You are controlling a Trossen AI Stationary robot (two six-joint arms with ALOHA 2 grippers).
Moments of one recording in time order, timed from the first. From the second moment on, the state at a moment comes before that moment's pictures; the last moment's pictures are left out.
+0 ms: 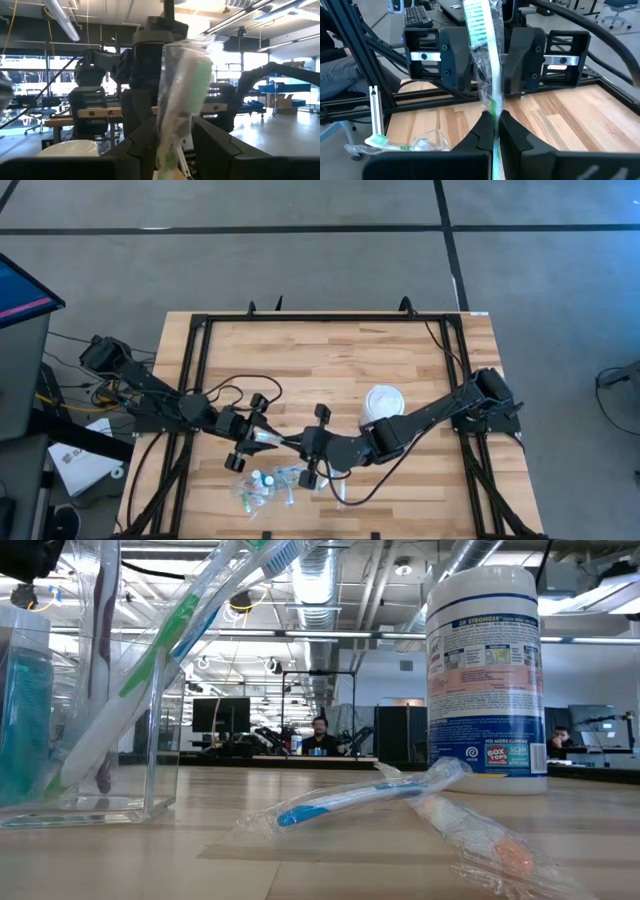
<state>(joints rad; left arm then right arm) -0.47 1.23 0.39 1.19 -0.16 0.07 0.45 1.92 1.66 -0.10 0.60 0.24</state>
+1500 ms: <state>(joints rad) -0.56 0.98 0.39 0.77 -0.28 0.05 0.50 1.92 1.66 -0.21 0.60 0.23</state>
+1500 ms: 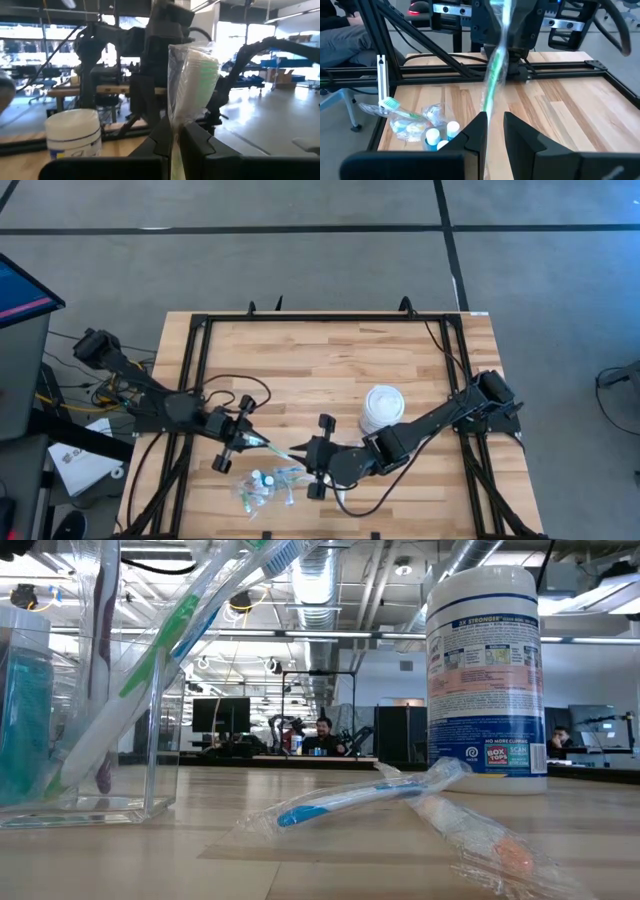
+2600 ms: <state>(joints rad) -0.63 0.74 0.39 0.37 -0.31 -0.16 0.52 1.92 1.66 -0.27 0.60 0.26</state>
